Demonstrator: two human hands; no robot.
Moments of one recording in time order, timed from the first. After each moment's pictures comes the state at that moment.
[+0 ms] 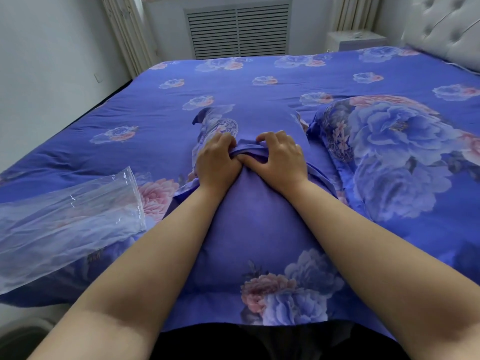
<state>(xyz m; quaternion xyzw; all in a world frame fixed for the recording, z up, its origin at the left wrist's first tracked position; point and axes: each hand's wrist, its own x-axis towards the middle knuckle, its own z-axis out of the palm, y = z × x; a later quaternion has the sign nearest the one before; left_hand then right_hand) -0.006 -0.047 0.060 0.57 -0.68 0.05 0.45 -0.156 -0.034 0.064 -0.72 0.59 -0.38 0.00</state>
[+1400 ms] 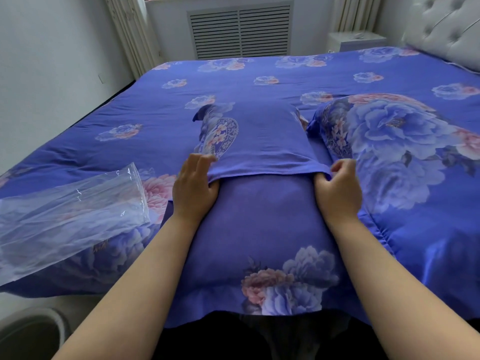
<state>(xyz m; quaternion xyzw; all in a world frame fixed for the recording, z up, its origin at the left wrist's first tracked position) 0.043 0.015 0.029 0.53 -0.72 0.15 0.43 -0.227 0.032 0.030 -0.48 0.72 -0.49 0.04</state>
